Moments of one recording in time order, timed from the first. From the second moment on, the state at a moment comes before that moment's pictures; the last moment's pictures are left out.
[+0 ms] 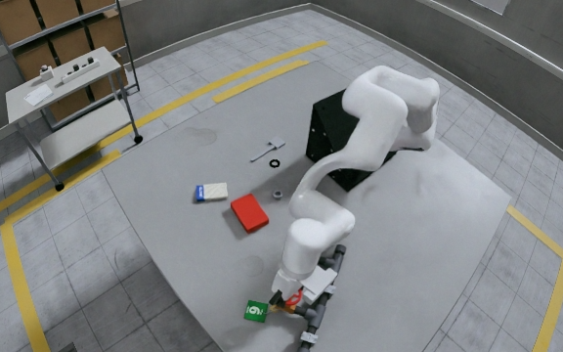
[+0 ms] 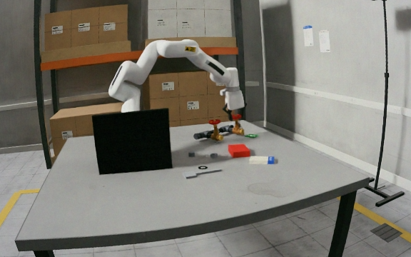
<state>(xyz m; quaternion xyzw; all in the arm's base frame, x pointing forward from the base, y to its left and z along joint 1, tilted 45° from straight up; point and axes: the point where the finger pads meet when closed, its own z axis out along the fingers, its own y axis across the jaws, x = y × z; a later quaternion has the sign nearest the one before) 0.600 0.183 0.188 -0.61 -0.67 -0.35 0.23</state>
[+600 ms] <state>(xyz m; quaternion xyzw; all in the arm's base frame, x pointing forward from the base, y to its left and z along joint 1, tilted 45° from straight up) 0.600 0.183 0.188 -0.61 -0.68 -0.35 0.23</state>
